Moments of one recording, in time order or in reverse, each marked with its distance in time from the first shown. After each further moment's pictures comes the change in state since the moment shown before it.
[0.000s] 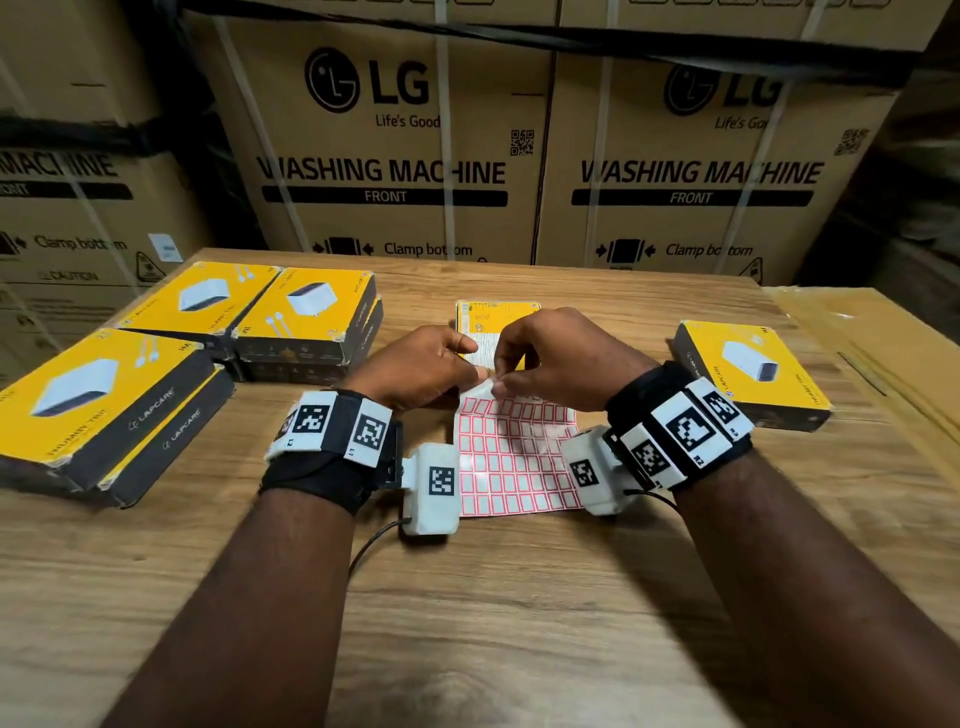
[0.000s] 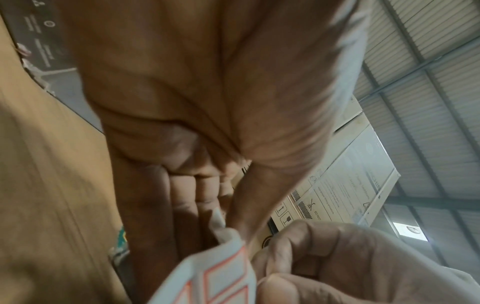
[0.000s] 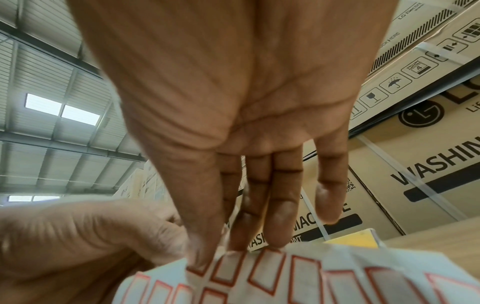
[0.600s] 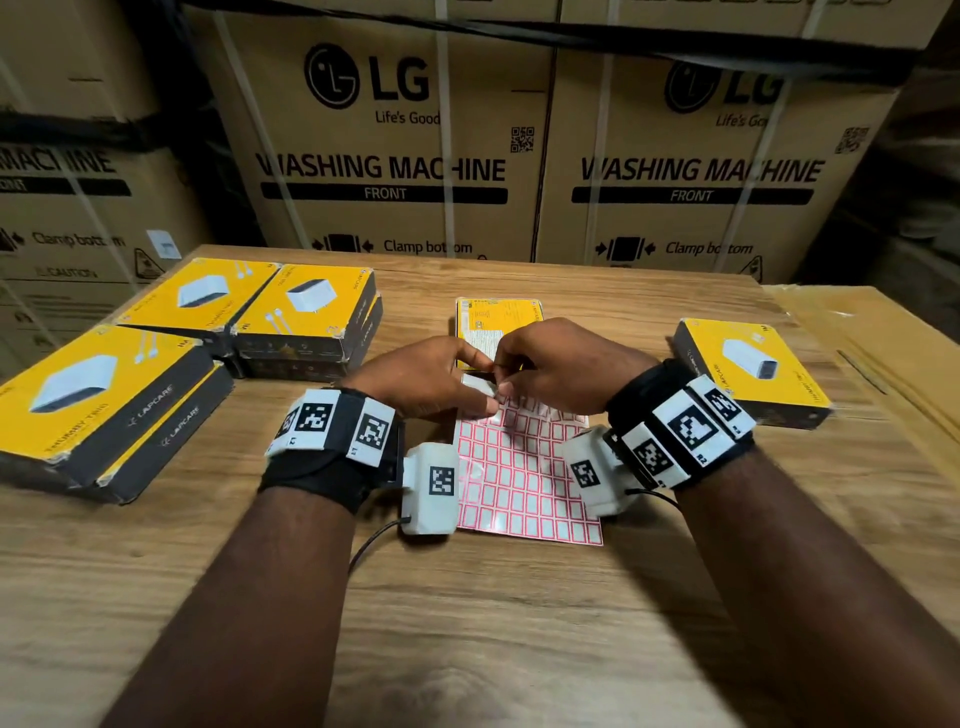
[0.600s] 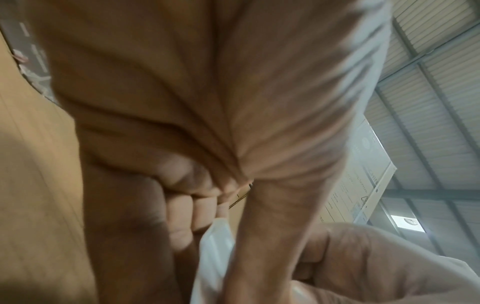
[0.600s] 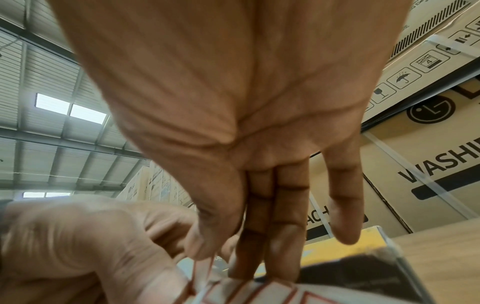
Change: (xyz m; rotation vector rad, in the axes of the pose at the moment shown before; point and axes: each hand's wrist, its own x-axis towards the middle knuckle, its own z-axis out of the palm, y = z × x) left_hand 0.000 -0.006 -0.002 0.275 -0.086 0.021; right_hand -0.002 -0.006 -0.001 -0.001 -0.145 0.039
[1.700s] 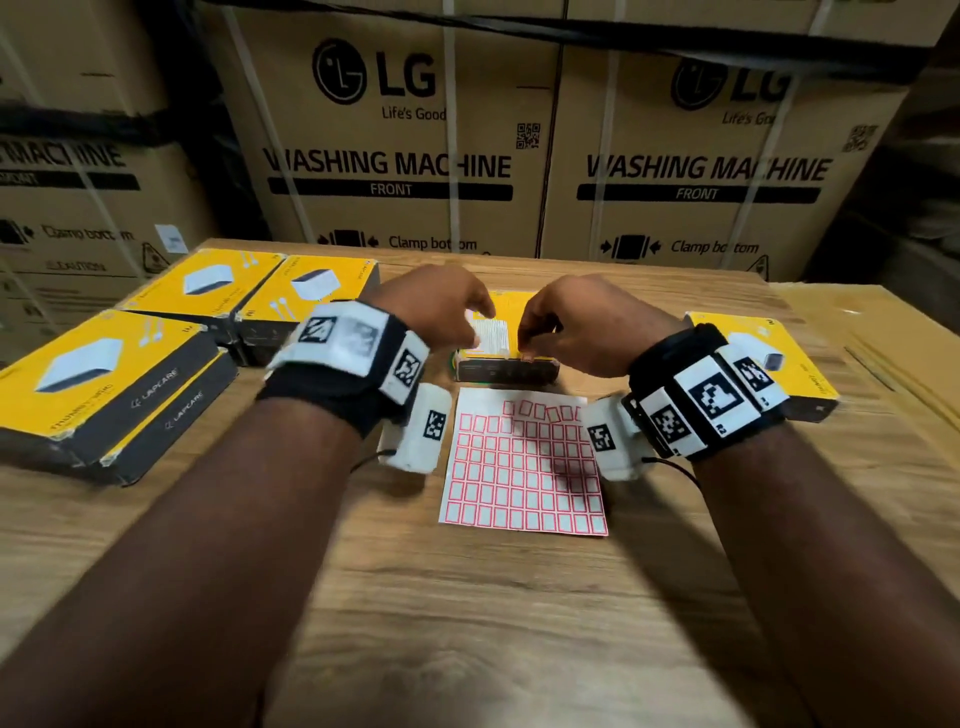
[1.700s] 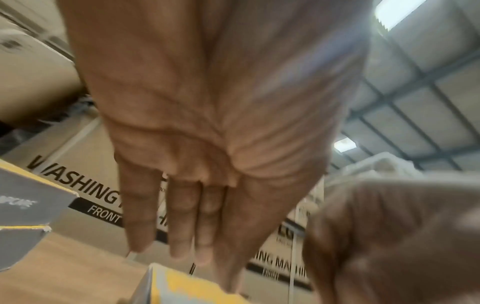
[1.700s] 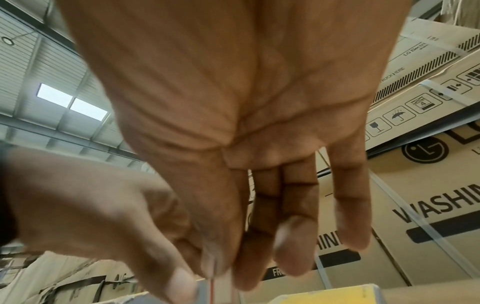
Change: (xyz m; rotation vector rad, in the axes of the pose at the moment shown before) left_hand 0.008 0.041 -0.025 0.627 0.183 0.148; right_hand -0.004 0.007 -0.016 -0.050 0.144 0.062
